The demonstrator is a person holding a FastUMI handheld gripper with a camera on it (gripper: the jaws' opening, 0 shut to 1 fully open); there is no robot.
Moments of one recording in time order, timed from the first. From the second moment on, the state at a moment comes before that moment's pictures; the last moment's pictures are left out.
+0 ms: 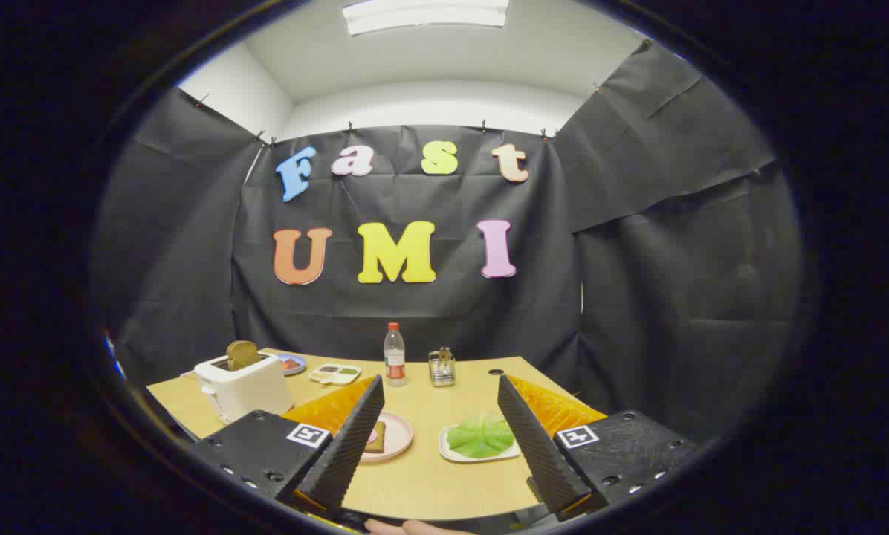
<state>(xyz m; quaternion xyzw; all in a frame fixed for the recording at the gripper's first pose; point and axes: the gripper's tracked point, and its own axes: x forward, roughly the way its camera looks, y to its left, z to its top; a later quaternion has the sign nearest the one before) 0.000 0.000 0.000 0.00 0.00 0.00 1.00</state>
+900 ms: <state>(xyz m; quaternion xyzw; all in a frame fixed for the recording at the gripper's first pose) 0.036 -0.014 -0.033 -0.02 0.03 0.00 1.00</state>
